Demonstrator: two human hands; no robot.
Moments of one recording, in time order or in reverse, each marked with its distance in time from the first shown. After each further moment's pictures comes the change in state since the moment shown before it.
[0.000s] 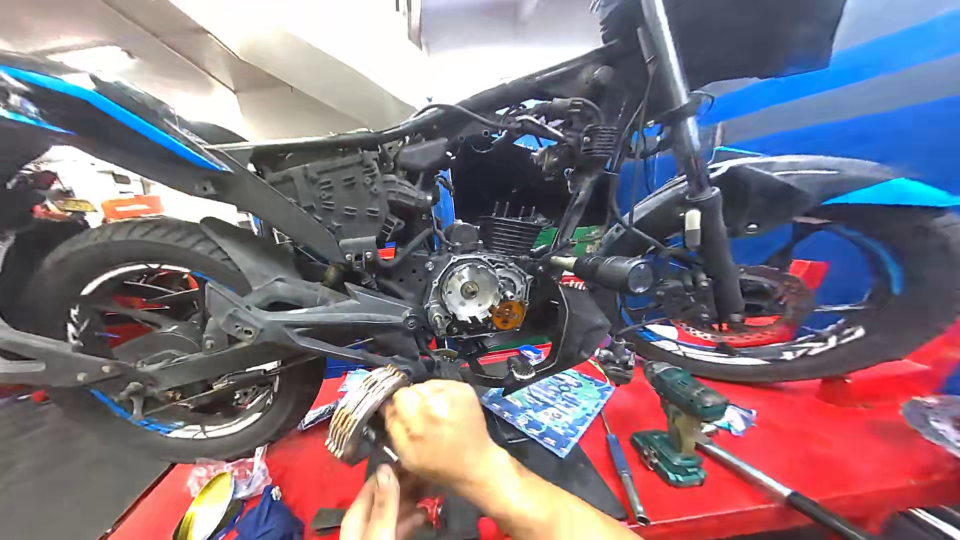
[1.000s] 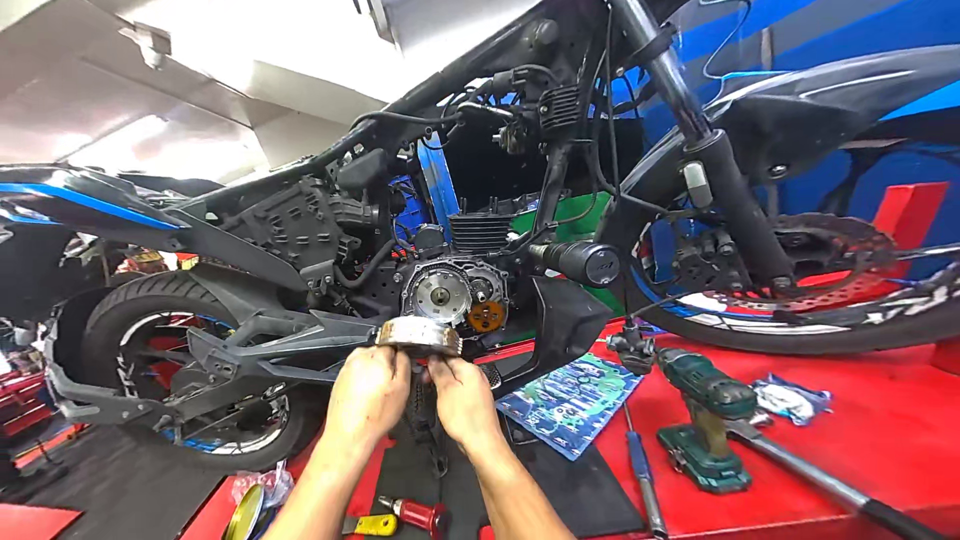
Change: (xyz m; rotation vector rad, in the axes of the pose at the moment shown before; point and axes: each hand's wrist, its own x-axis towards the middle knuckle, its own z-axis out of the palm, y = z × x) left_hand 0.132 0.101 0.111 1.399 0.016 0.419; right_hand -0.009 0.100 -0.027 0.775 -0.067 0.989
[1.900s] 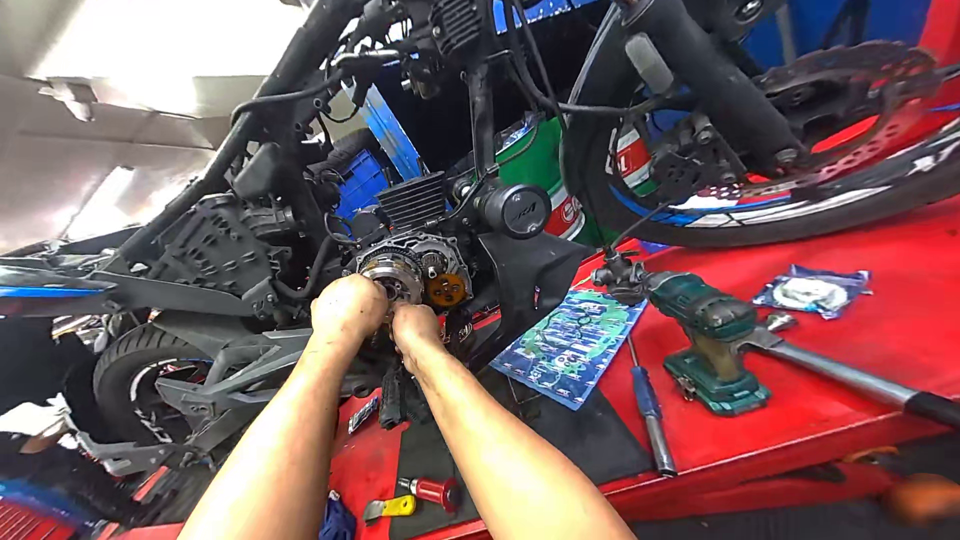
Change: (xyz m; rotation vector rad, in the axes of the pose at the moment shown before) left_hand 0.123 0.080 0.026 0.528 -0.245 -0.169; right_hand 0.103 0.007 0.011 0.496 -0.020 0.562
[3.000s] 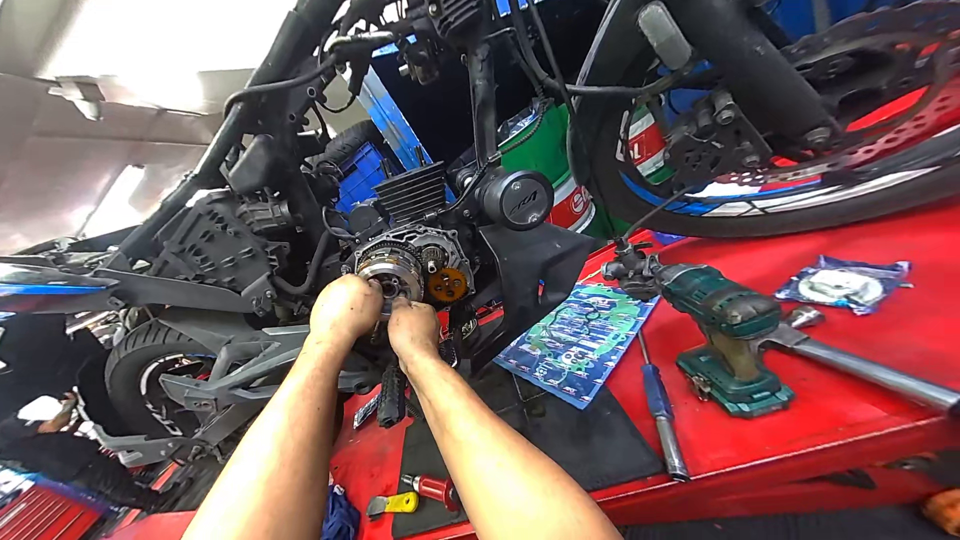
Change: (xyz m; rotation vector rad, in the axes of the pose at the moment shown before) left_hand 0.009 -0.006 0.010 -0.111 -0.026 -0.011; right_hand -0.001 0.005 0.002 -0.115 0.125 -0.091
